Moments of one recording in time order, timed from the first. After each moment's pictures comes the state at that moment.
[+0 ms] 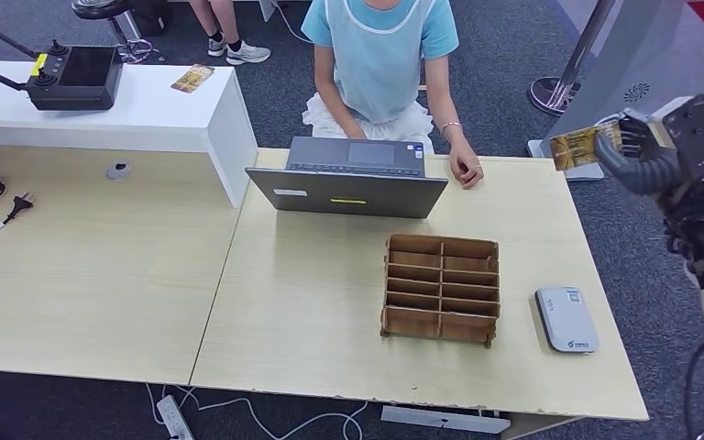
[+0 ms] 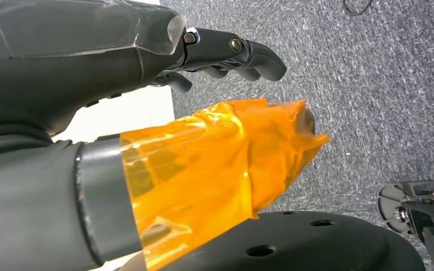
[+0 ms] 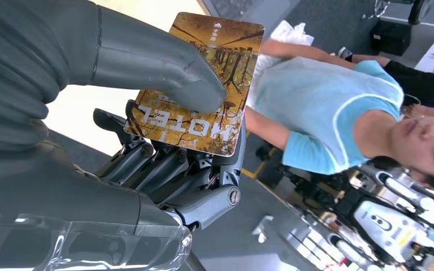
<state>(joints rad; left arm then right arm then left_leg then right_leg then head) -0.08 -0.21 1.02 -0.23 -1.39 0.27 0.12 -0.69 -0.57 0.23 -1.31 -0.02 0.26 -0.06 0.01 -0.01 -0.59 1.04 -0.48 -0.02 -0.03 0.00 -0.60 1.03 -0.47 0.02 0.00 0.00</state>
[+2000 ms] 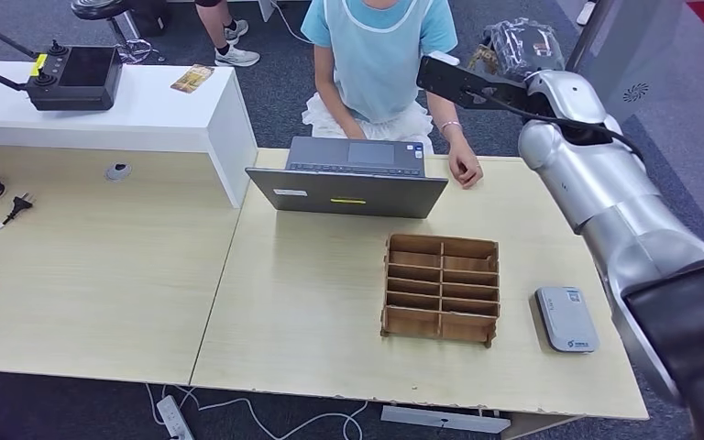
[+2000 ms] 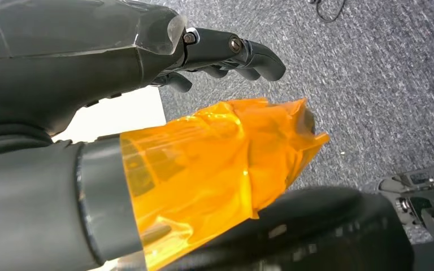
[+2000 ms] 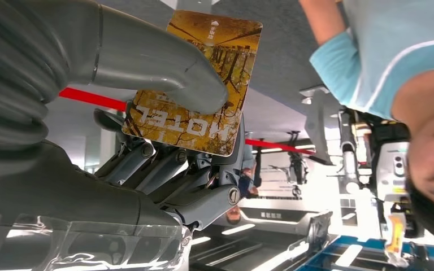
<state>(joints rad) -0.09 -0.21 0.95 -0.23 -1.44 0.21 0.13 -1.27 -0.13 0.71 -0.66 0.93 -0.03 0.07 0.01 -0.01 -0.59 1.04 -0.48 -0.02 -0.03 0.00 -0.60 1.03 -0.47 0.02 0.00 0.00</state>
